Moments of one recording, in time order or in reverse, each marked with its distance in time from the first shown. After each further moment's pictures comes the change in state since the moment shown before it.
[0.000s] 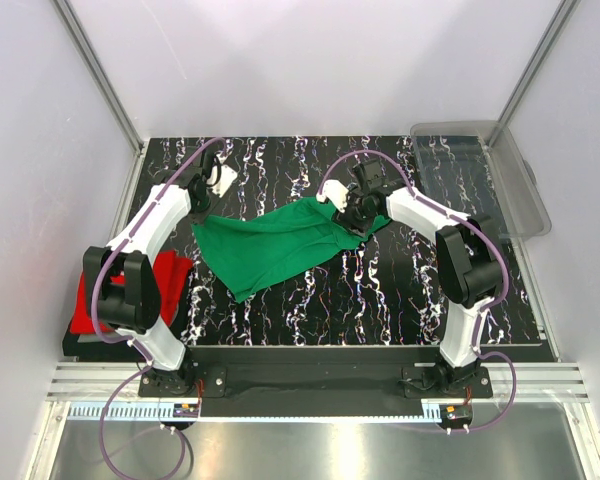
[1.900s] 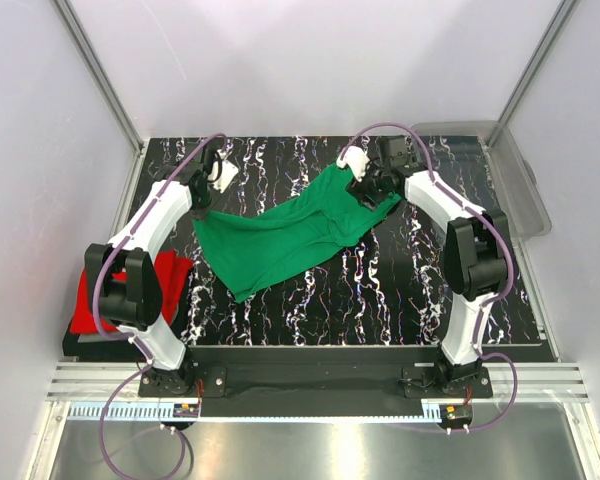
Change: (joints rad) left arm -0.006 0.023 0.042 0.000 0.003 -0.008; right arm -0.138 0.031 0.142 0.077 -0.026 0.032
